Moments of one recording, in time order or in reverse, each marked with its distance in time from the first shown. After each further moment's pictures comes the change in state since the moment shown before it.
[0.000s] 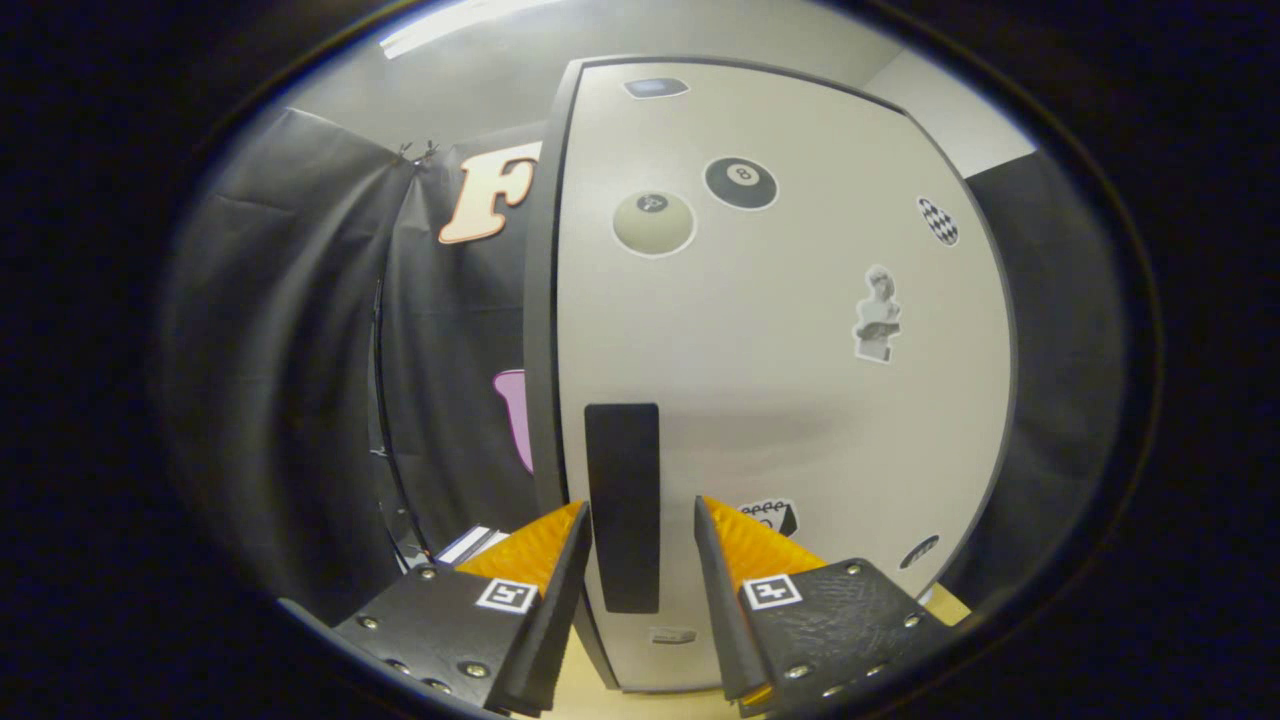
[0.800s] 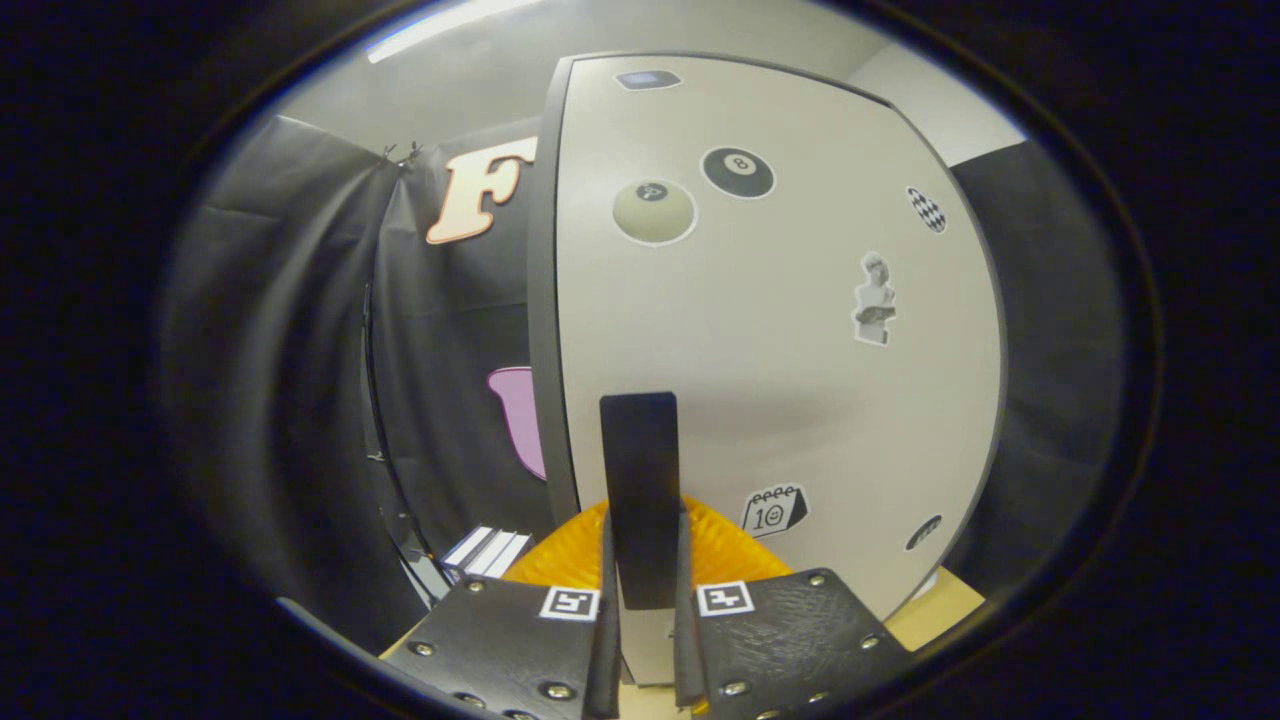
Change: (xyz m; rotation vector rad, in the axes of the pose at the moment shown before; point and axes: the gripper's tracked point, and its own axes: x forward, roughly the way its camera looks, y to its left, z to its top) arm -0.002 0.003 -0.004 0.035 0.015 -0.041
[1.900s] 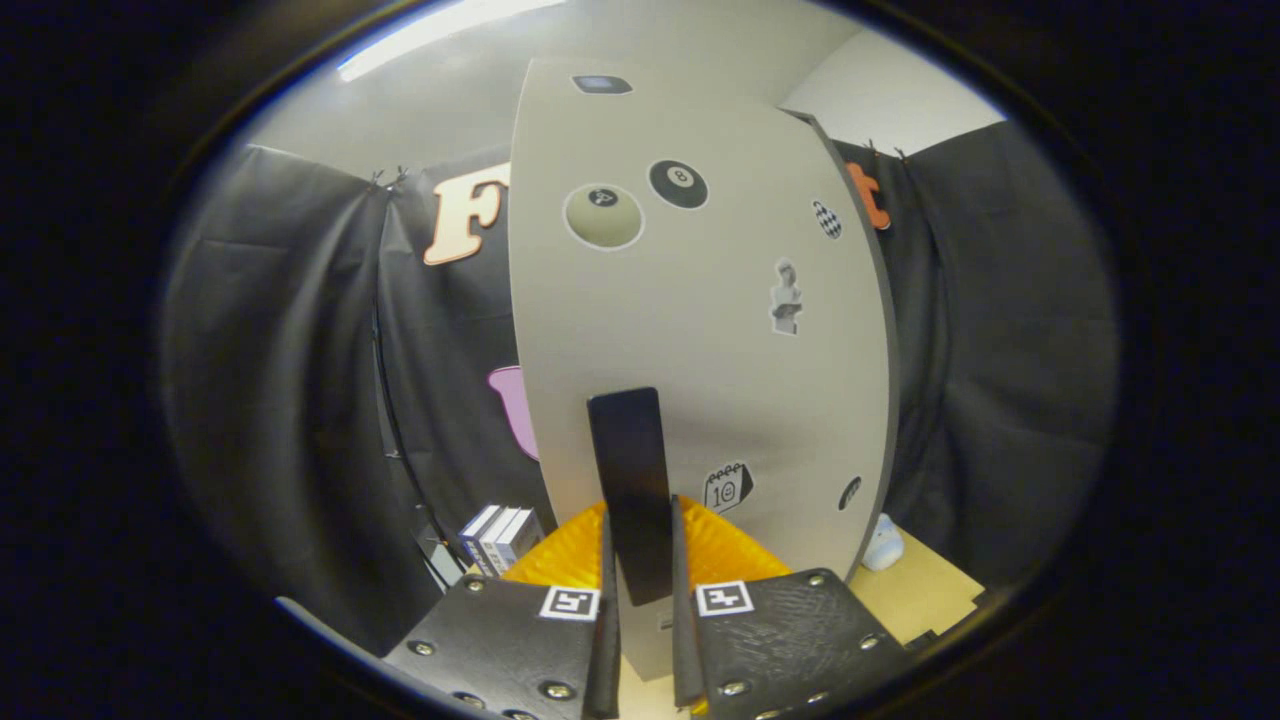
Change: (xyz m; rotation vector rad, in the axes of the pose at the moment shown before) arm -0.059 -0.022 0.001 0.050 0.030 -0.032
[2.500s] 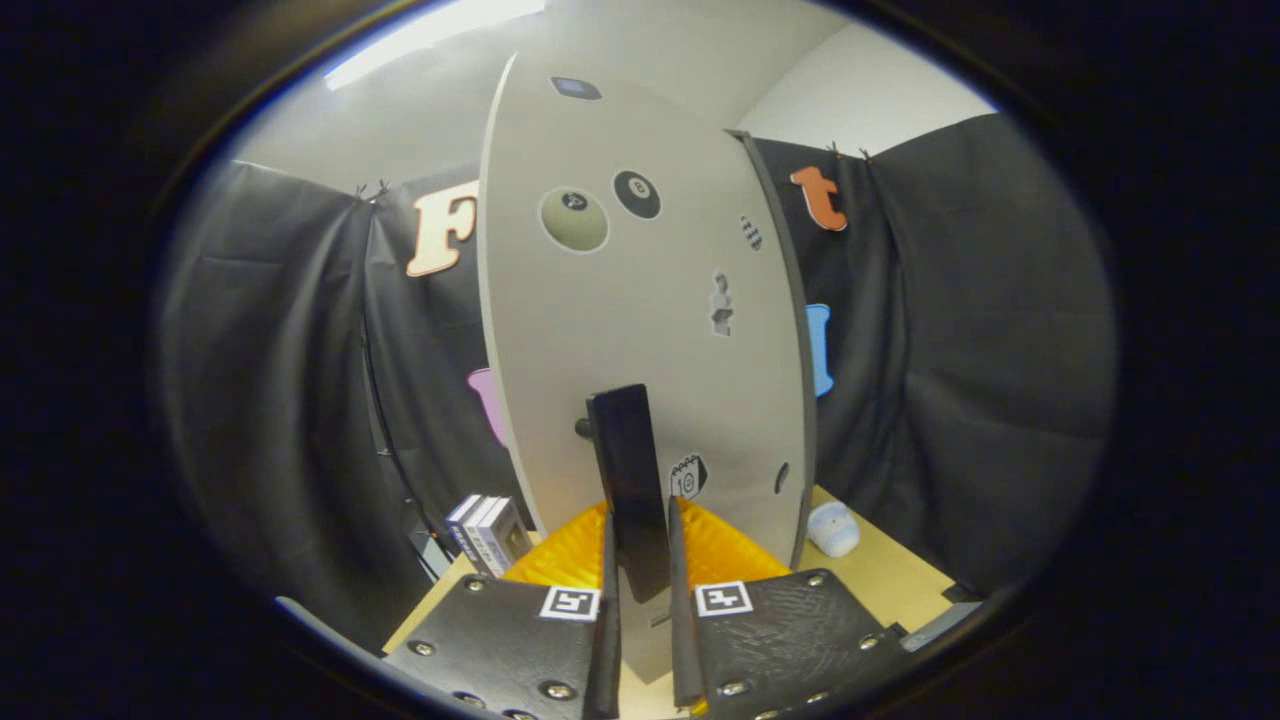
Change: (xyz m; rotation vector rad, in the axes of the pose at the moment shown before) arm -0.026 -0.028 0.002 0.022 0.000 -0.065
